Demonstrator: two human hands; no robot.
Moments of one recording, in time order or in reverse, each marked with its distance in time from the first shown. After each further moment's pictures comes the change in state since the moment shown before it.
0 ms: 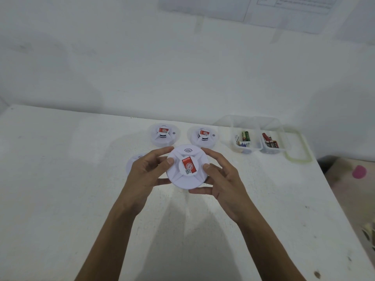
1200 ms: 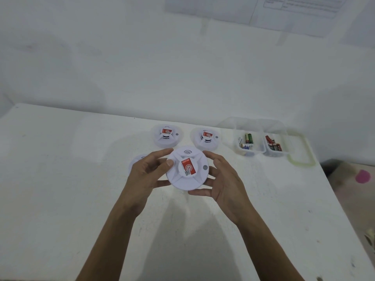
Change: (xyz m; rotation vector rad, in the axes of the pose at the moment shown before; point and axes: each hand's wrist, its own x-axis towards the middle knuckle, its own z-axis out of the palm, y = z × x) left_hand 0.000 -0.005 -0.008 -0.029 0.015 0.011; right_hand 0.011 0.004 0.003 0.288 0.008 0.176
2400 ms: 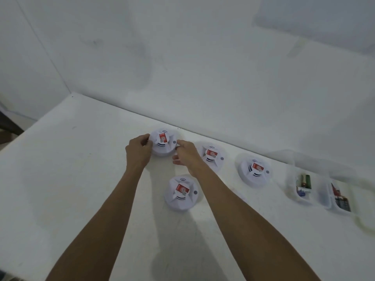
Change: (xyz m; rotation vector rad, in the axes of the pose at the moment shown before) left_hand 0.161 -0.049 -0.166 0.530 0.655 -0.045; right_hand 0.229 0.042 0.164 -0.716 -0.103 0.165
